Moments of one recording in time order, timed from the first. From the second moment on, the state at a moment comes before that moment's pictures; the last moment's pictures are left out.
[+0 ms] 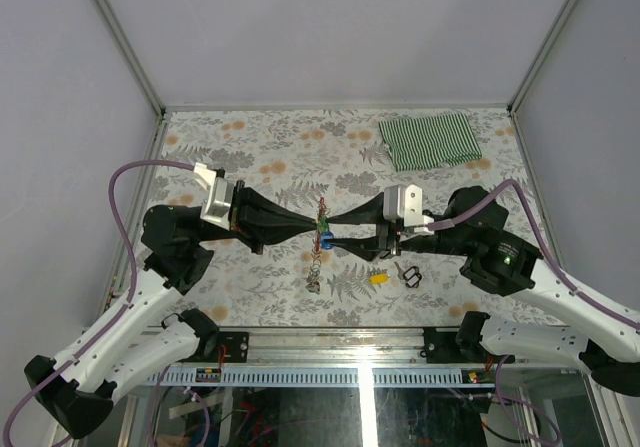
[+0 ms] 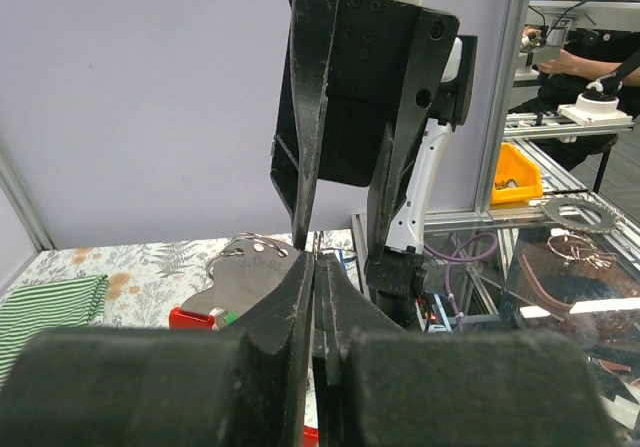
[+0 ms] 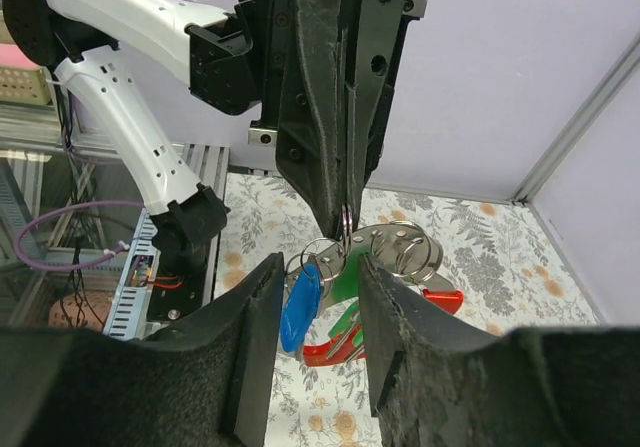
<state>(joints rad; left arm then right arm) -0.61 0.80 0.79 0.60 0.93 -0.42 1.05 0.91 1.11 -0.09 -0.44 -0.19</state>
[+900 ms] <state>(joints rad) -0.61 0.80 0.80 0.59 0.94 -0.42 0.86 0.99 1.11 0.09 -0.78 0.03</state>
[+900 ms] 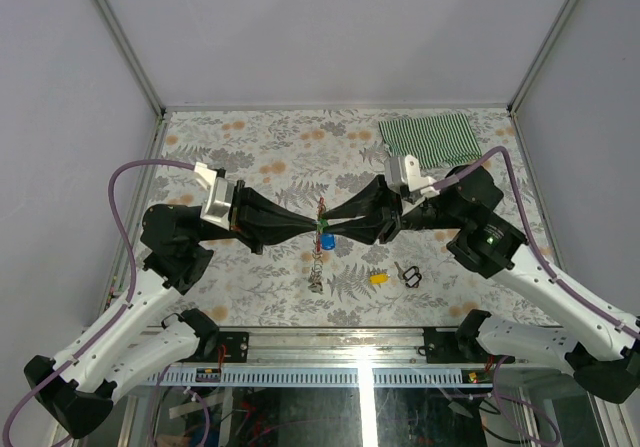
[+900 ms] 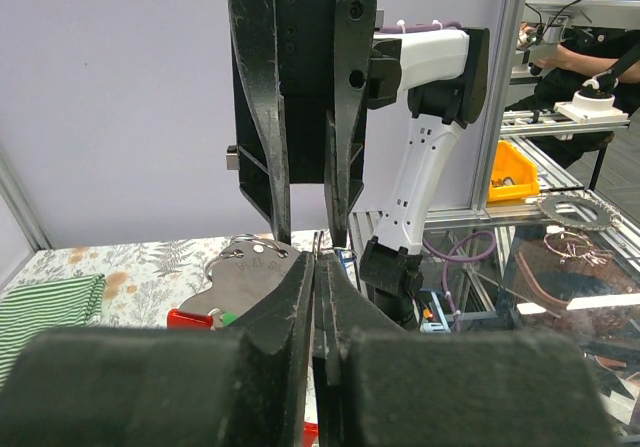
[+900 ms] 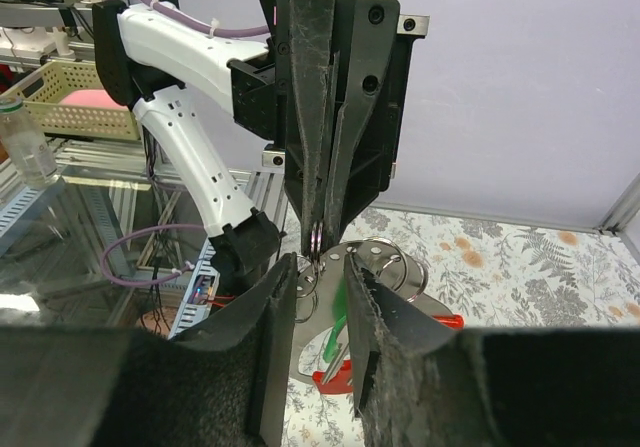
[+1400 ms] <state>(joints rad) -0.61 0.80 0.80 0.59 0.93 -0.41 0.86 1.01 1.11 0.10 -0.81 0.05</state>
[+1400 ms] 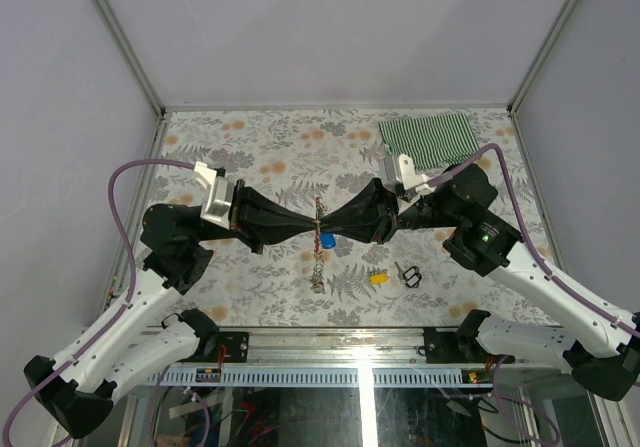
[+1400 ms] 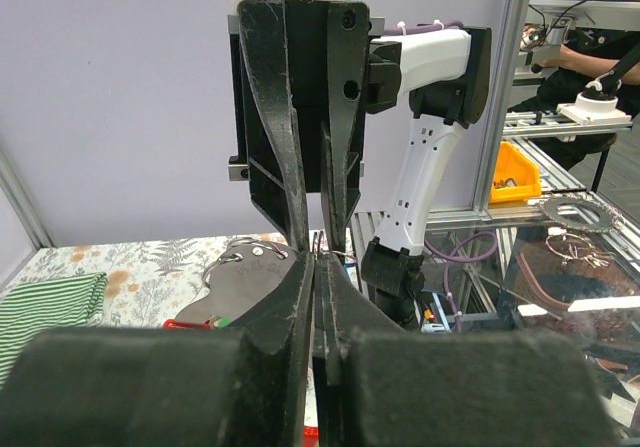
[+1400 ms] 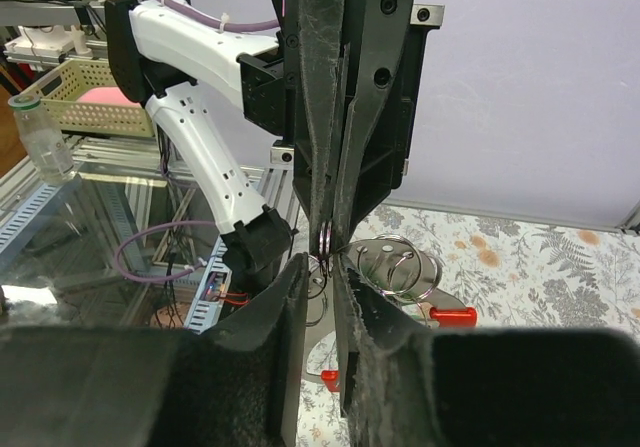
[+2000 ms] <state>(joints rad) -0.61 0.78 0.85 0.45 0.91 -0.31 0.86 1.02 1.25 -0.22 -0.74 -0.09</state>
